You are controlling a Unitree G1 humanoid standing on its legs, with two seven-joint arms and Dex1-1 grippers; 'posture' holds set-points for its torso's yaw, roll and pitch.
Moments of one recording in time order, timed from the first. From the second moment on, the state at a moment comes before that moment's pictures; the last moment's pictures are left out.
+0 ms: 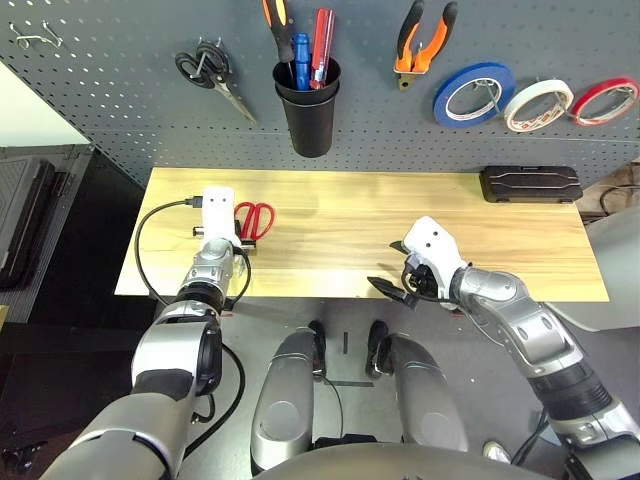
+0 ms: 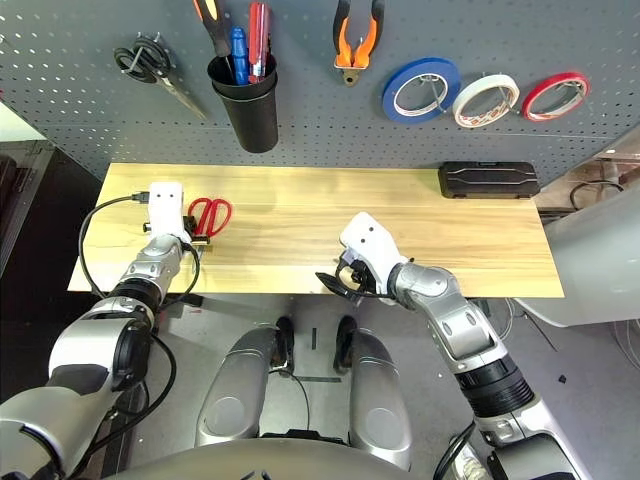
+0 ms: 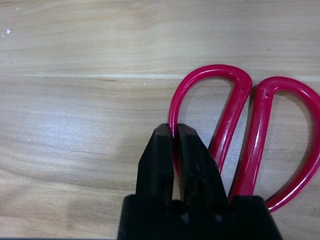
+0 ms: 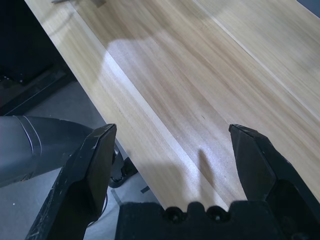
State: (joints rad) left arm -0.73 0.30 0.15 1.19 -0.01 0.00 -0.02; right arm -0.19 -0.42 0.26 -0.15 0.08 0.48 0.67
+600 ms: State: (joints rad) left arm -0.66 0.23 0.26 1.03 -0.13 -0.03 -0.02; right arm -0.24 -0.37 0.23 -0.05 0.12 0.32 0.70
